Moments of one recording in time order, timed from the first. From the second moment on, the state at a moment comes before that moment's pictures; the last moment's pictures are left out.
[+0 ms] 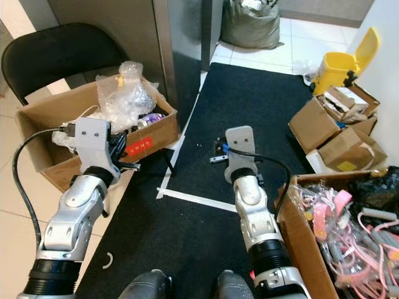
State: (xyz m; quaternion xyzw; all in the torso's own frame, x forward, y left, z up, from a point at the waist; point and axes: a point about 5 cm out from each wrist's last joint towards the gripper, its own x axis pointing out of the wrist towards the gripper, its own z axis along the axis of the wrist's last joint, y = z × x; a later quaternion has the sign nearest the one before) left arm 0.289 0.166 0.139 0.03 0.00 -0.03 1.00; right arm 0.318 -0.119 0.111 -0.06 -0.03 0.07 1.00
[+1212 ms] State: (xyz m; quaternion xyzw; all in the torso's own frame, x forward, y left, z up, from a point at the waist) left arm 0.290 0.164 0.141 0.03 0.00 -0.03 1.00; right arm 0.322 -0.124 0.113 -0.07 -0.04 0.06 0.99
